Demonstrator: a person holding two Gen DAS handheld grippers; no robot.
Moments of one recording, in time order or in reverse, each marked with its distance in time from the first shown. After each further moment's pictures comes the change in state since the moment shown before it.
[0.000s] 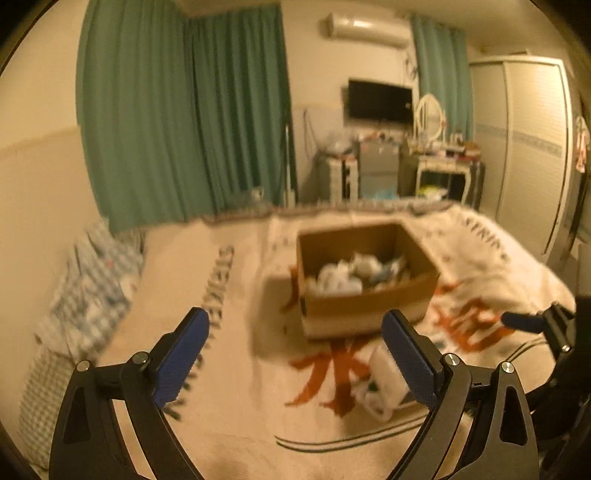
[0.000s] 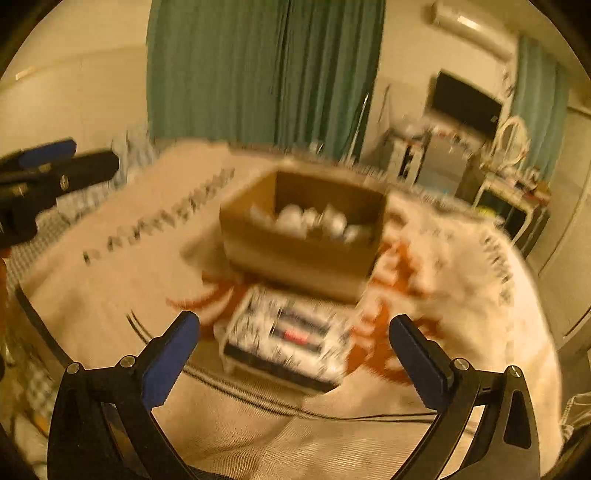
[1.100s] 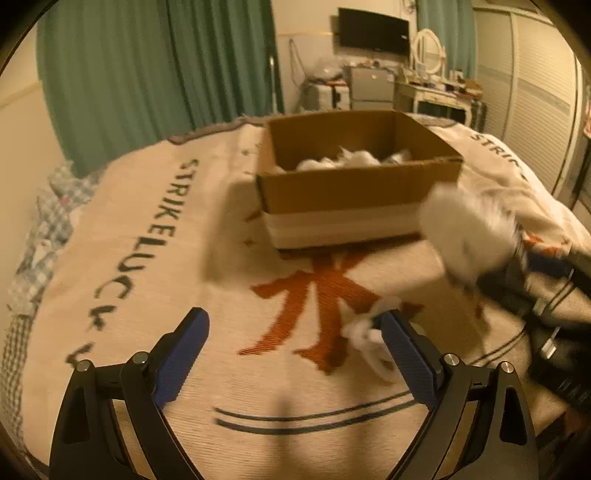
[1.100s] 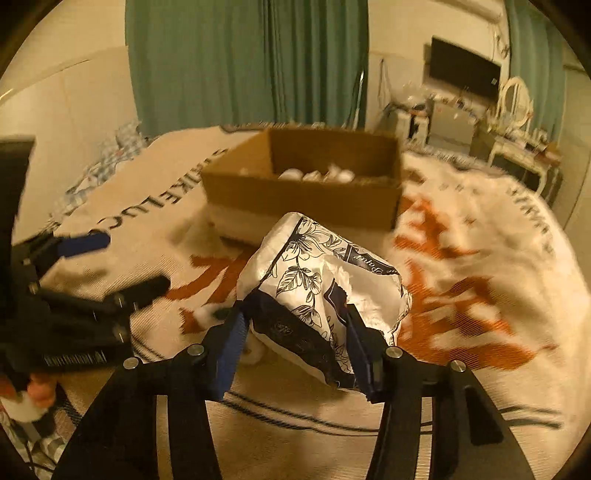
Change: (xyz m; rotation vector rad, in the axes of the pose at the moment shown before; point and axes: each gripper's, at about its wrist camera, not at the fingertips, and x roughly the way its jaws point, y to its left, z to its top) left arm 0.082 -0.038 -0.063 0.040 0.260 -0.043; right arm 0.046 -0.020 -0.024 0.097 -0.002 0.029
